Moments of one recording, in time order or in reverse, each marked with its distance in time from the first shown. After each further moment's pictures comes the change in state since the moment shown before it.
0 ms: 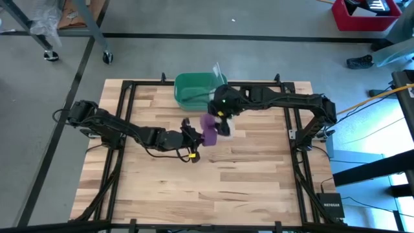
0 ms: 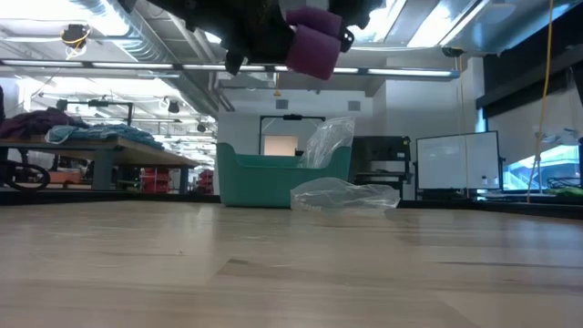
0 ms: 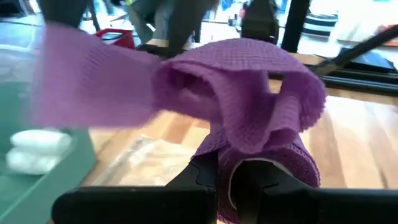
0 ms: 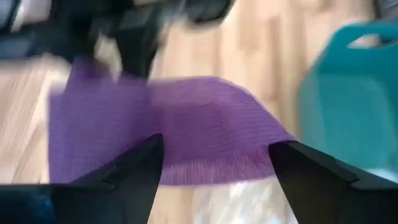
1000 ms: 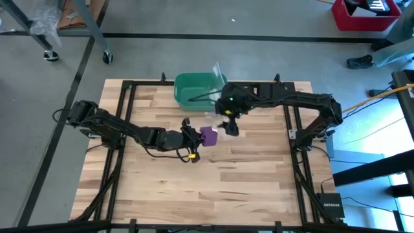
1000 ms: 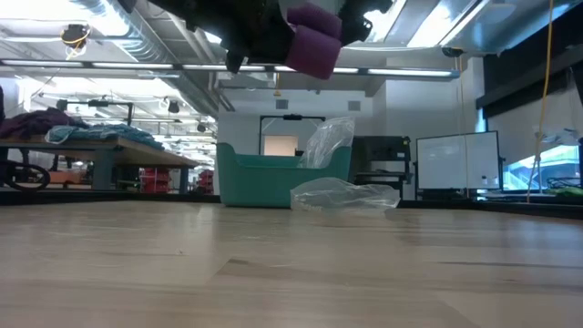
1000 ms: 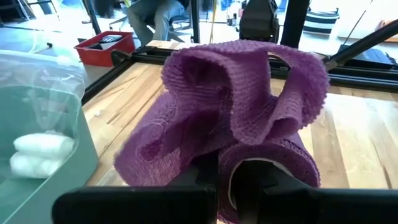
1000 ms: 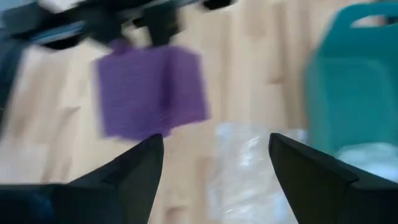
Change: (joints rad) left arm 0.001 0.000 0.000 0.001 -0.001 0.021; right arm 0.001 -0.073 0.025 -0.130 -0.042 0.031
